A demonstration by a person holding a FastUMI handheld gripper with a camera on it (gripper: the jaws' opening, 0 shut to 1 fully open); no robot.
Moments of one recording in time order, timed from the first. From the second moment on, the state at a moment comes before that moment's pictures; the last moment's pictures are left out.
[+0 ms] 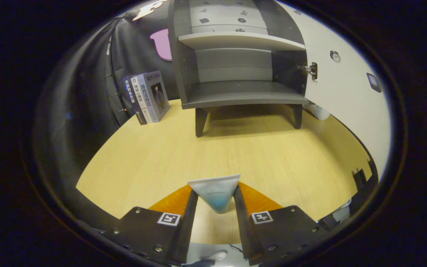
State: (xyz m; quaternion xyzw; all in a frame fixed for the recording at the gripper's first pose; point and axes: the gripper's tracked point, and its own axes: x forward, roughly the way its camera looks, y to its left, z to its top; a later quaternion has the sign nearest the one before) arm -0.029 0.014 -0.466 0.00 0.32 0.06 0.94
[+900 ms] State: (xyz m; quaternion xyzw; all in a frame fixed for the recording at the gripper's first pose) arm 0.026 0.006 -0.319 0.00 0.25 0.09 0.97
